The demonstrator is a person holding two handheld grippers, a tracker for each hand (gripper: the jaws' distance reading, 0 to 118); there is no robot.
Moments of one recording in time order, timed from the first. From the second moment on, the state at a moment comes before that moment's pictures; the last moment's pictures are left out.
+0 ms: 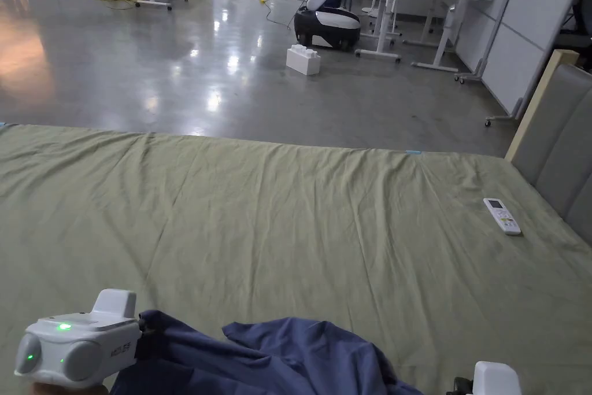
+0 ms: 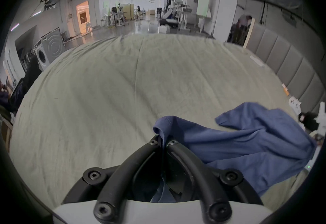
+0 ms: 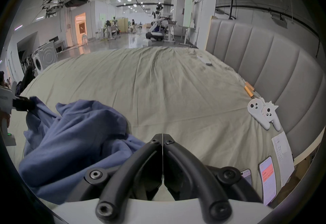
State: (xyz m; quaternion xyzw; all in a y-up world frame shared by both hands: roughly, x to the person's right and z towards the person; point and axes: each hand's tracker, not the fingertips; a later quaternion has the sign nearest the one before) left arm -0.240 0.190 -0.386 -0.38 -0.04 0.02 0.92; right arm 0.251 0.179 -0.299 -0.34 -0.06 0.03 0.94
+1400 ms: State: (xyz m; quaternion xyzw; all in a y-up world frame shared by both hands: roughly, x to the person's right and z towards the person) left arm -0.239 0.316 -0.283 -0.24 -0.04 0.03 0.97; right arm 0.223 0.272 -0.280 -0.23 -0.01 0.08 0.97
